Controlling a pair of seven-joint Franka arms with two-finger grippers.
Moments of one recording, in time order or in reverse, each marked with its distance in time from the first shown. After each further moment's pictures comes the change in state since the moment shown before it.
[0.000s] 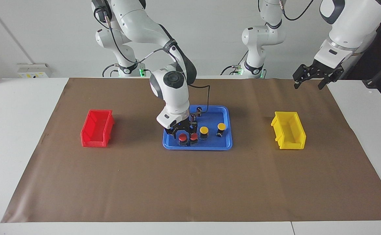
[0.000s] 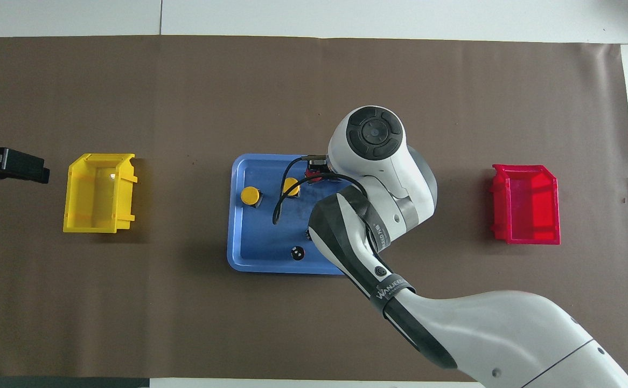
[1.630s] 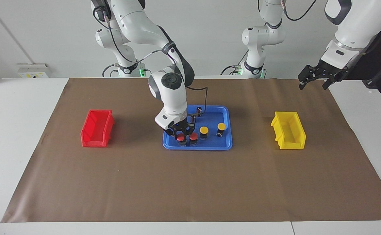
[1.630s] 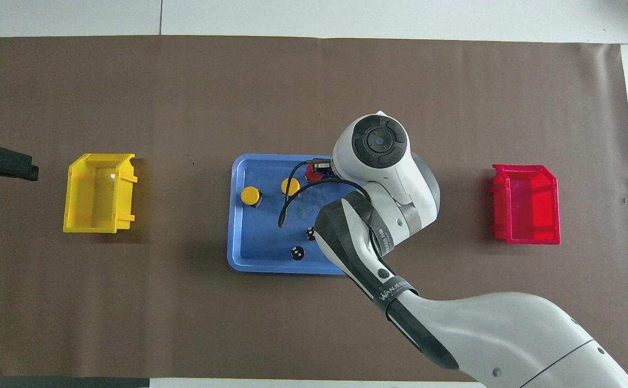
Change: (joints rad) left arm 0.024 -0.002 -0.005 -0.023 0.000 0.048 0.000; right arm -0.006 -0.017 -0.004 -0.042 -0.022 0.037 0.000
